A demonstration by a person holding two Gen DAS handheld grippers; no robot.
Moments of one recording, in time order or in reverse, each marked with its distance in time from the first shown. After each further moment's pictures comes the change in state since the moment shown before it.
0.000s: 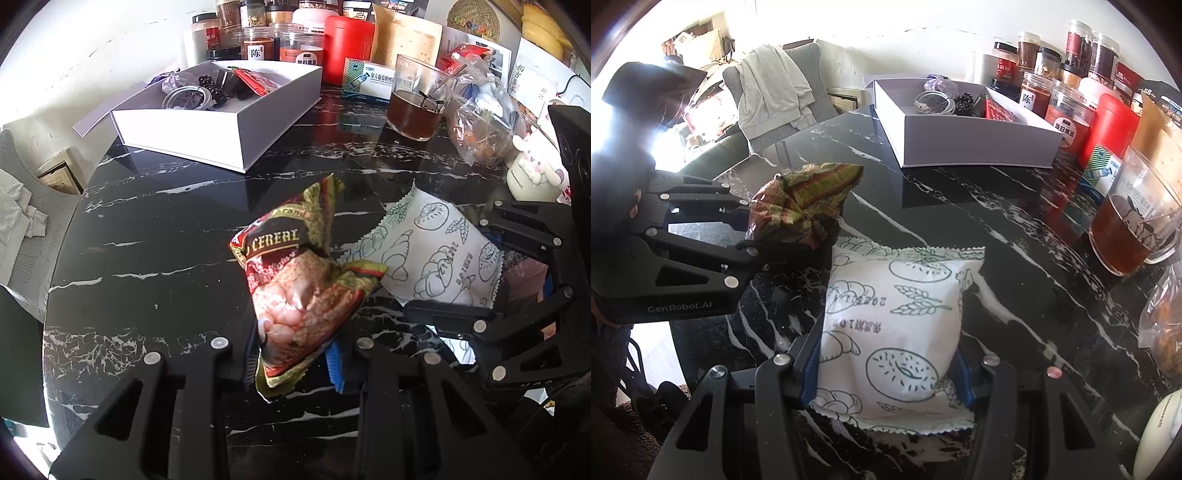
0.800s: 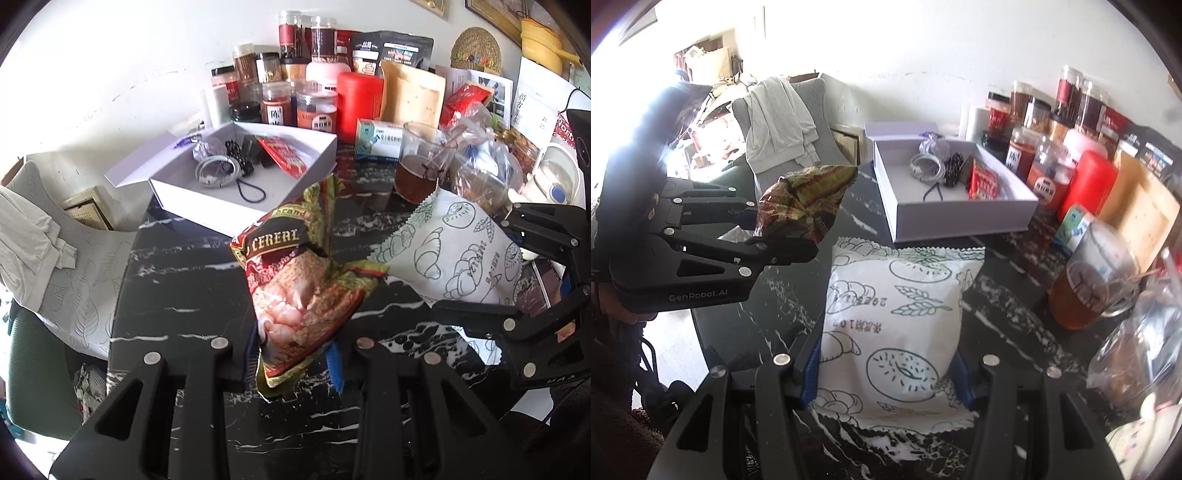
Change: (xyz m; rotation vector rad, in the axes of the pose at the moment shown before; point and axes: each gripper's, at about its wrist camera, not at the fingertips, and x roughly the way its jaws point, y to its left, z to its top) left arm -0.076 0.004 0.054 0.012 -0.124 0.087; right arm -0.072 0.003 0.046 -0.038 -0.126 -0.029
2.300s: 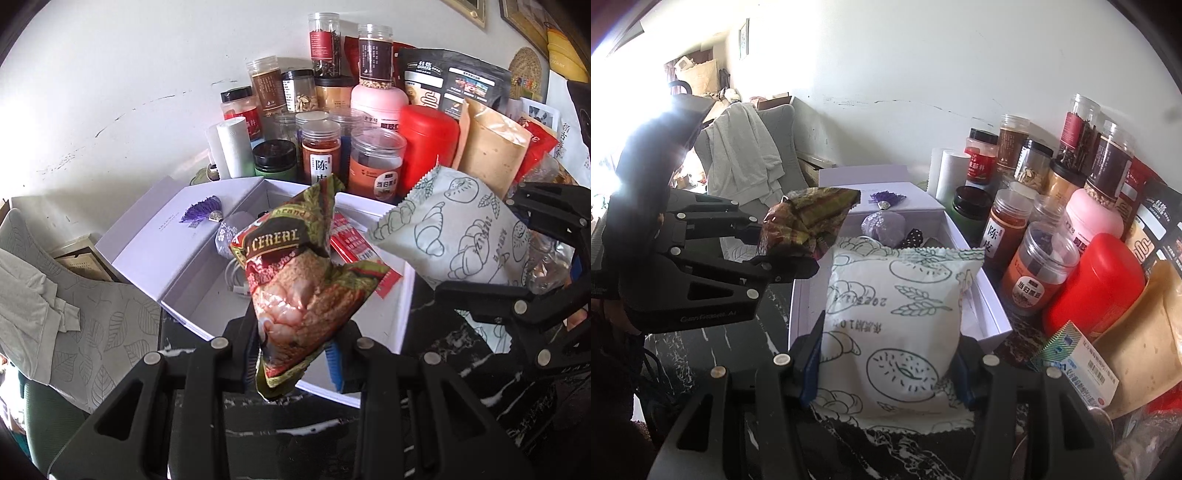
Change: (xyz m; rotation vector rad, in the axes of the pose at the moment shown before) left arm 0.122 0.094 0.171 0.047 -0.018 0.023; right arm 0.094 -0.102 0.141 -0.009 -0.056 -0.024
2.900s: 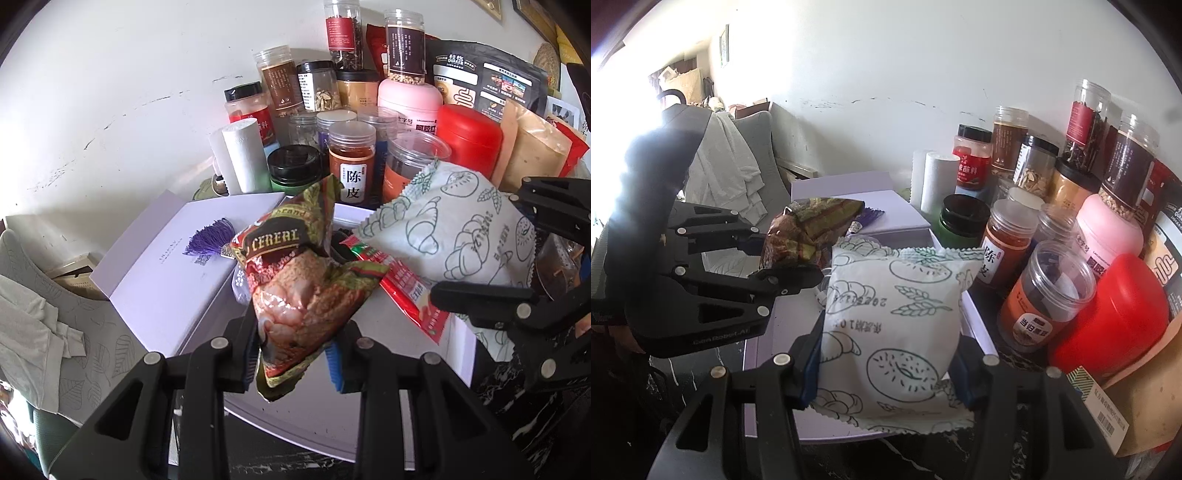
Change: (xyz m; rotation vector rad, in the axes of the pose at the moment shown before) left arm 0.069 0.026 0.043 0.039 0.005 0.021; right arm 0.059 -0.034 0.037 0.046 0.007 -0.007
